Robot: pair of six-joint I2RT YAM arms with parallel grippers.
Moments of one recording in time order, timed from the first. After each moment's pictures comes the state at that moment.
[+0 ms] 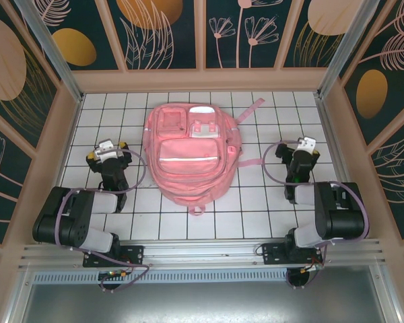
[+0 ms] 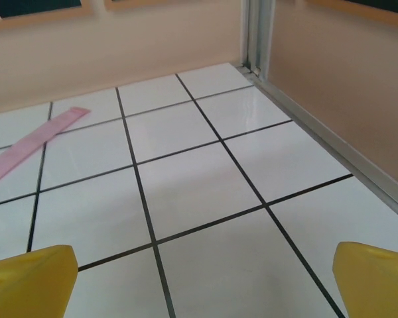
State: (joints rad) left arm -0.13 1.47 0.26 1.05 -0.54 -0.08; right arm 0.00 1.46 0.27 0.95 0.26 0.15
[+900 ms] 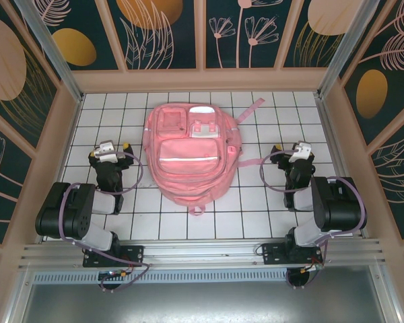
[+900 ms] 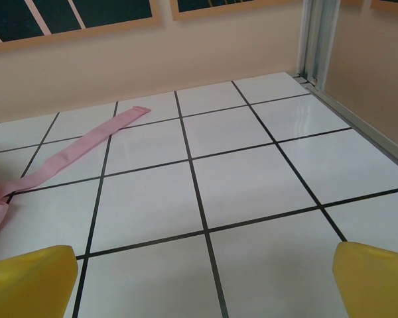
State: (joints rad) left arm -0.06 1.52 0.22 1.20 -0.29 -0.07; right arm -0.01 1.53 0.21 1.15 0.10 0.13
